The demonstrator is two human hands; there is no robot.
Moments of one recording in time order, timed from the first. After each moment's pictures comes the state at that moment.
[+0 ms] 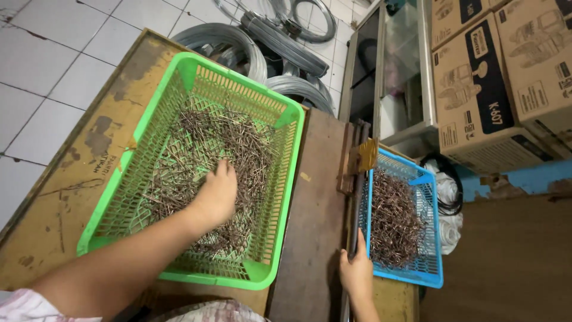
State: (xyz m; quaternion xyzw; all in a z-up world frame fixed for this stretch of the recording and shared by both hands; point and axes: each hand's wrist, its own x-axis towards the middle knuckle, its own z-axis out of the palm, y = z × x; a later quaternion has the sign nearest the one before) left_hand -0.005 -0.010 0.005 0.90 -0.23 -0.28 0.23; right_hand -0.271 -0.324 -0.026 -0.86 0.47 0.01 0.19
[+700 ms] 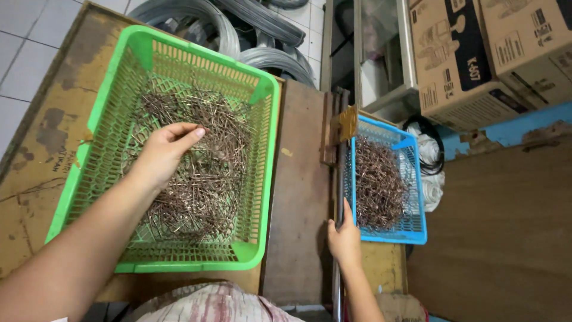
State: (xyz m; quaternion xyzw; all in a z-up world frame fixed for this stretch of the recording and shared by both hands) left_hand 0.046 0.027 0.018 0.70 -0.01 -0.27 0.67; right_hand -0.272 -0.323 -0.024 -0.86 0.46 0.01 0.20
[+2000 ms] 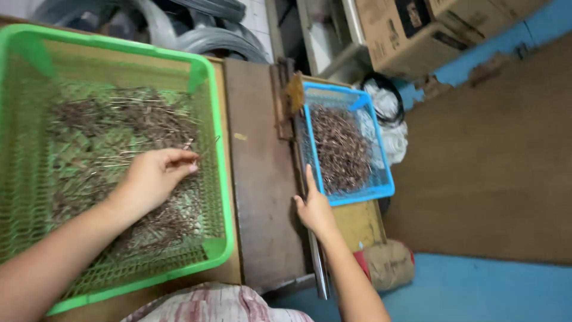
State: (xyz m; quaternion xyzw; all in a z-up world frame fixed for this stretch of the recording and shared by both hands) left_hand 0.009 -0.025 -0.020 0.68 -0.22 -0.33 0.62; right_hand -0.258 -0.296 0.022 -0.87 0.43 0.08 0.23
